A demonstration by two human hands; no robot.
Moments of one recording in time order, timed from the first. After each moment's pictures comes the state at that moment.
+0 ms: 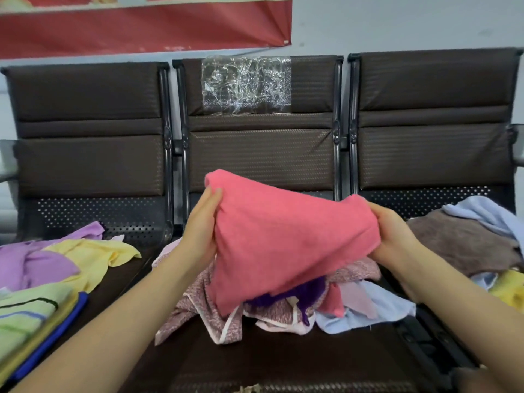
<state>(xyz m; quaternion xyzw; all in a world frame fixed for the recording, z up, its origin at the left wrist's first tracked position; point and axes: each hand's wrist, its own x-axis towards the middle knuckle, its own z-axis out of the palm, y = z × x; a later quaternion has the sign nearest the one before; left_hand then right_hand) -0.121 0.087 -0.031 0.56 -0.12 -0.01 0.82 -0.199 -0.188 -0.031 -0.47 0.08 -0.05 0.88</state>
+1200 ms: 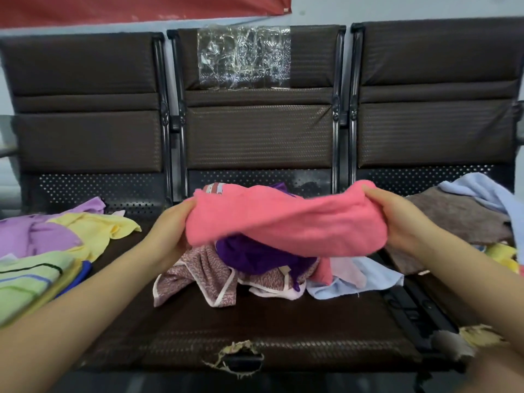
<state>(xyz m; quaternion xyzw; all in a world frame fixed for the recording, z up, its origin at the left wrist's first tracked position) -0.168 0.130 -0.049 0.66 -0.06 -0.07 0.75 -0.225 -0.210 -0.042 -0.60 0.09 -0.06 0.79</state>
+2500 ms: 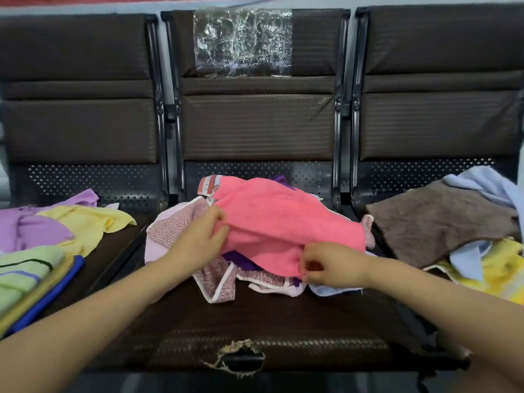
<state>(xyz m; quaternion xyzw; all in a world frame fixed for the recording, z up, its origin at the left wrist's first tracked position) -0.162 0.113 -0.090 0.92 -0.22 0.06 0.31 -0.219 -0.151 -0.110 -0.97 -0.20 0.09 0.12</state>
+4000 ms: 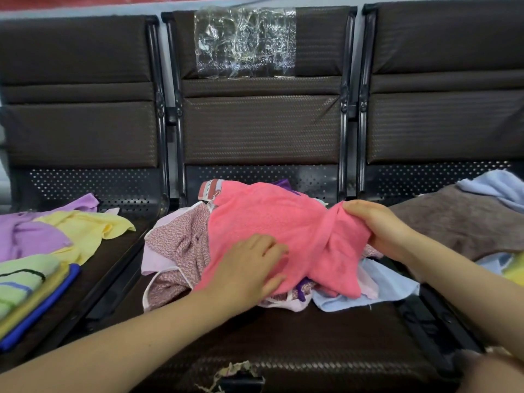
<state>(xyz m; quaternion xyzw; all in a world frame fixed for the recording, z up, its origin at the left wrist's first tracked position) -0.176 0.057 -0.121 0.88 -0.43 0.20 0.07 -0.175 -0.210 -0.086 -0.70 0.11 -0.04 0.71</state>
